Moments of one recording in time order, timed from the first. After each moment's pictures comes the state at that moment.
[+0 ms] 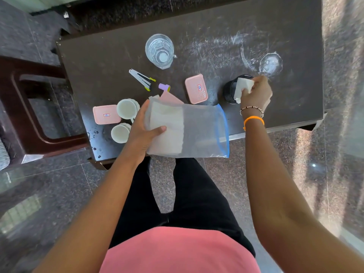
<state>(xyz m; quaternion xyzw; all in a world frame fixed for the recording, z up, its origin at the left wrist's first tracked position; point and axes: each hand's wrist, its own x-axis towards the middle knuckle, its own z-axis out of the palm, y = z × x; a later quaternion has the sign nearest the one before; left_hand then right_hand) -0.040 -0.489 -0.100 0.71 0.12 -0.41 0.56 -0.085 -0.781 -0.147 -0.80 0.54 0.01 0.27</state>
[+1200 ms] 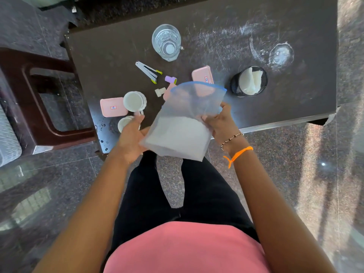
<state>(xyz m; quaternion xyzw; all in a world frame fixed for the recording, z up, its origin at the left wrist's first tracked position) -0.040 -0.448 -0.101 0.55 0.36 -0.47 0.59 -0.118 -0.665 -0.112 -0.47 0.49 0.12 0.72</state>
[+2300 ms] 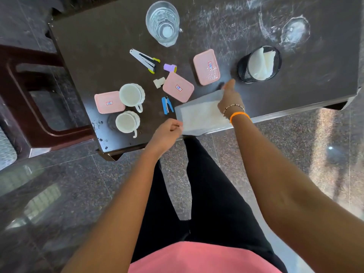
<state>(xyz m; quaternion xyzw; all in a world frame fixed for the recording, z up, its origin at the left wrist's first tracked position) -0.072 -0.494 -0.146 0.77 0.08 -0.56 0.30 -0.100 -0.697 -0.205 -0.79 0.44 0.29 0.32</state>
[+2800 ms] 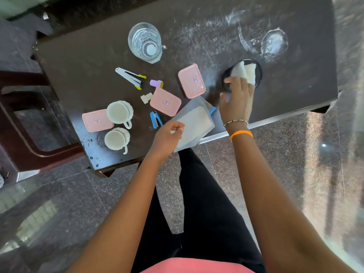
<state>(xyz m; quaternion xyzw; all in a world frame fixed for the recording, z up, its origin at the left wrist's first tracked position) -0.063 -0.541 -0.147 0.78 0.07 -0.52 0.35 -0.106 -0.726 -0.169 -0.88 0.40 0.00 0.26</state>
